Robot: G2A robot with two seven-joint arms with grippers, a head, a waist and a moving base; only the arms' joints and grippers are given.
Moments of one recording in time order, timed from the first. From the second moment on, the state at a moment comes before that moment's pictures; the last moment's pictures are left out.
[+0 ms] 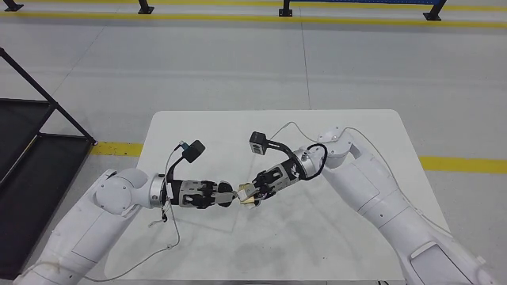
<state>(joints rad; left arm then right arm) 1.47 -0.80 -1.30 -1.72 -0.35 -0.72 -1.10 -0.75 -1.35 0.70 -1.13 0.53 -0.05 1.51</state>
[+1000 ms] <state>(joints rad) 1.53 -0.79 -1.33 -1.76 -0.20 -0.84 -0.96 -0.75 -1.35 0.70 -1.13 0.53 -0.05 1.51</state>
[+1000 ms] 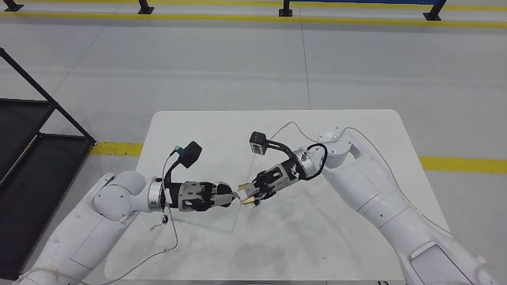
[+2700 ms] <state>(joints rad) 1.65 -0.80 -1.41 -1.85 0.25 -0.96 -0.57 -0.75 -1.35 0.70 -1.13 0.53 -0.05 1.51</state>
